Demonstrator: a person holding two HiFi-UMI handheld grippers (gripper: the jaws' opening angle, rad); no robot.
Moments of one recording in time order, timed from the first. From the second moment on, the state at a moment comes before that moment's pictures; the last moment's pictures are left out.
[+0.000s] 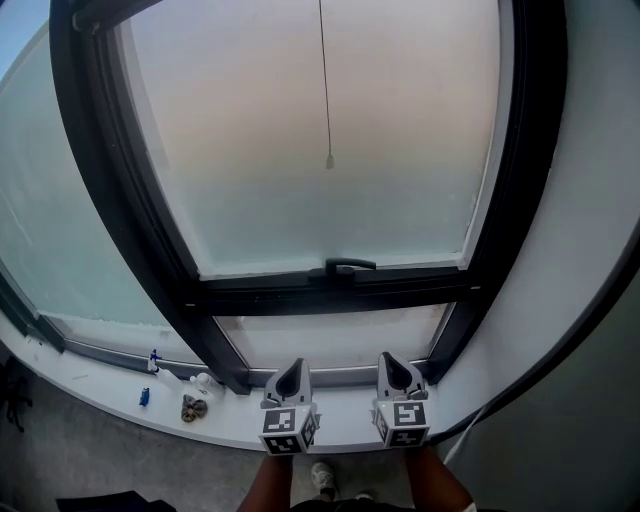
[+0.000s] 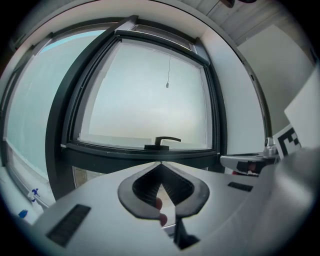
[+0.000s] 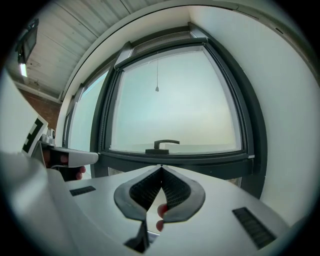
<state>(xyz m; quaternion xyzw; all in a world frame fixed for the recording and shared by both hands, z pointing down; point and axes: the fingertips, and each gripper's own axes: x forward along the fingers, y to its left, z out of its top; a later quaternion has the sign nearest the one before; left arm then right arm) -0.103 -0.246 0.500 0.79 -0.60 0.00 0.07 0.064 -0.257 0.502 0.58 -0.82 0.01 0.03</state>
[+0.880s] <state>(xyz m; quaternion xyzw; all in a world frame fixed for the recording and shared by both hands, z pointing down) -0.123 -0.379 0.466 0.84 -0.54 -0.01 0.02 0.042 -0.372 0.485 0.63 -0.78 0.00 0.01</state>
